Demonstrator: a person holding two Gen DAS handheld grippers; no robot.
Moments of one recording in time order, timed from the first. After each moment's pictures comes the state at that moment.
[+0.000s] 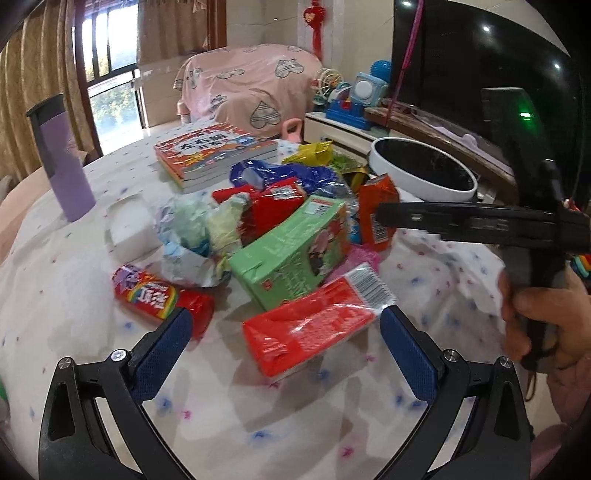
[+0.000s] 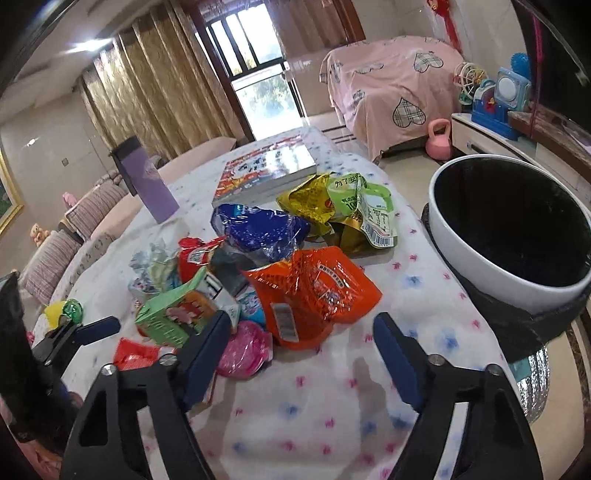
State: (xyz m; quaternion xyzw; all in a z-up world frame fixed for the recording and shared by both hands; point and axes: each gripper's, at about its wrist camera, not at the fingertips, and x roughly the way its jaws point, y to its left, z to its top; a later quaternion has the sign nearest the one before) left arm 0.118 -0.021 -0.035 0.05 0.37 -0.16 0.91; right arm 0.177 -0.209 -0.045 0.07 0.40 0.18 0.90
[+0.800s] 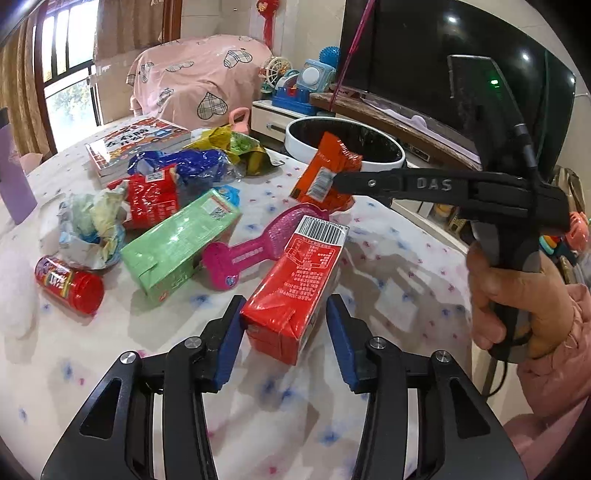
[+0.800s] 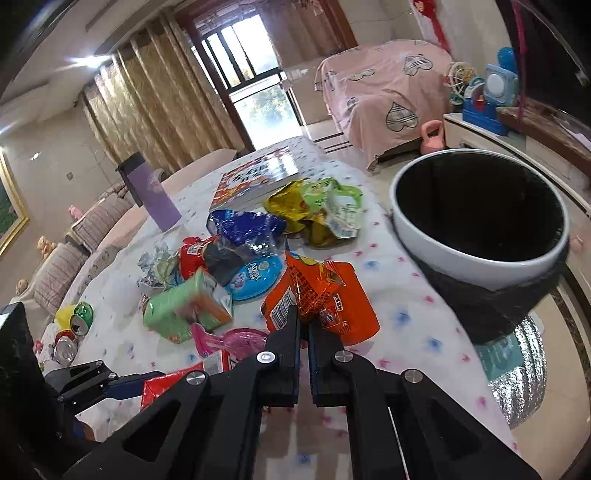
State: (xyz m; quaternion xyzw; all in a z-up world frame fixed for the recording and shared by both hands) left arm 0.086 -0.090 -0.039 0.06 0.39 -0.24 0.89; right arm 0.146 -0.254 -0.034 0.10 0.38 0.18 0.90
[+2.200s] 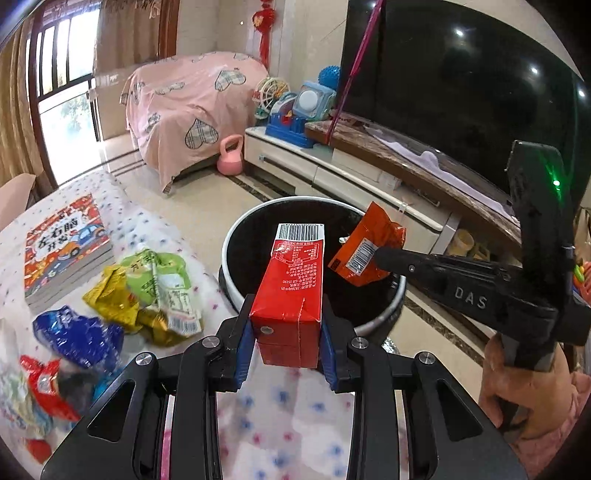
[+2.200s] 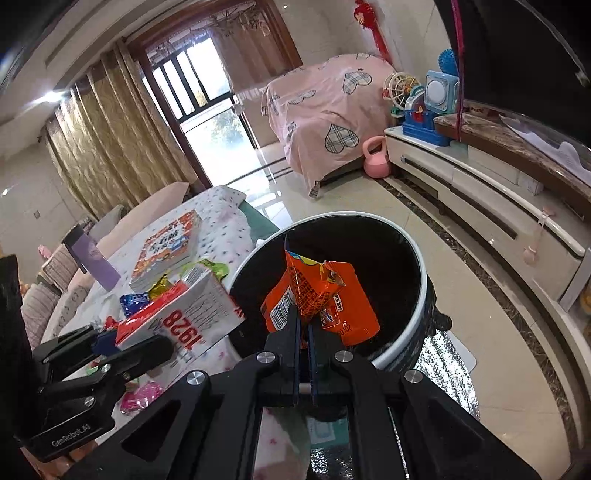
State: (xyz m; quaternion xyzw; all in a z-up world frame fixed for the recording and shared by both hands) left arm 0.225 -0.228 0.005 0.04 0.37 -0.22 0.90; right arm 0.214 -0.390 -0.002 0.11 0.37 0.10 0.92
